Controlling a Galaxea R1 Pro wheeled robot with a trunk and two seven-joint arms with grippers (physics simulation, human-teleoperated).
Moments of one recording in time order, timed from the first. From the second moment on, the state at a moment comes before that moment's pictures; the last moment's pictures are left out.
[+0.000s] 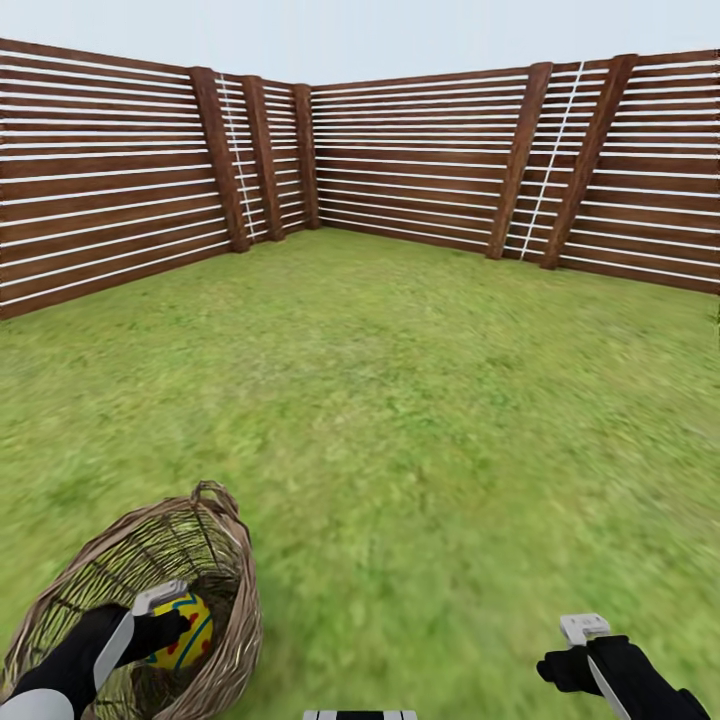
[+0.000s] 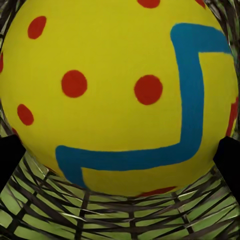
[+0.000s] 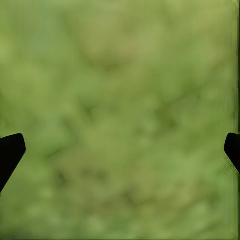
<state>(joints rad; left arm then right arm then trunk) -0.52 0.23 0.20 -0.52 0.18 0.60 -0.09 -0.42 -0.25 -0.03 -0.59 0.09 0.54 0.19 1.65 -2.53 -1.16</state>
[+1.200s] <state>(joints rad) -0.52 0.22 0.20 -0.52 0.17 0.60 -0.09 -0.42 -0.25 -0.03 -0.59 0.09 0.54 0.19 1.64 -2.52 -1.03</state>
